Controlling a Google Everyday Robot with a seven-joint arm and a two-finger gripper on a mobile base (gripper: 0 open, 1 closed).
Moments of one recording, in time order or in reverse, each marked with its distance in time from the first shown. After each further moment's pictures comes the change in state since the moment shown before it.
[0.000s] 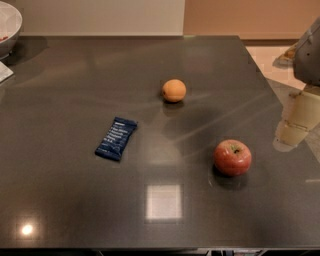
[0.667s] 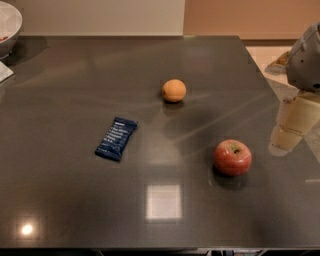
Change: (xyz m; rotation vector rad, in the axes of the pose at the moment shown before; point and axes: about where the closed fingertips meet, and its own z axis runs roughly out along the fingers) arm -0.005 0.005 0.013 -0.043 -0.032 -0.026
